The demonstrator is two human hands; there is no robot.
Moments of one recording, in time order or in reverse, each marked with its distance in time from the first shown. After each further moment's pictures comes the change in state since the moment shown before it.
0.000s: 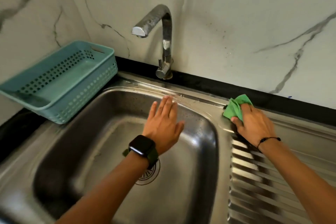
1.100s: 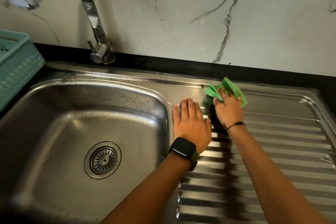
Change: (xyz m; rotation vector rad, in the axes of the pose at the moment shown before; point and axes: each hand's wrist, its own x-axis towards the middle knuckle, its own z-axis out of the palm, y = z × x) left_hand 0.003 0.191 0.052 -0.143 -0.138 0.101; right_hand -0.048 0.046 -0.003 0.481 0.028 0.487
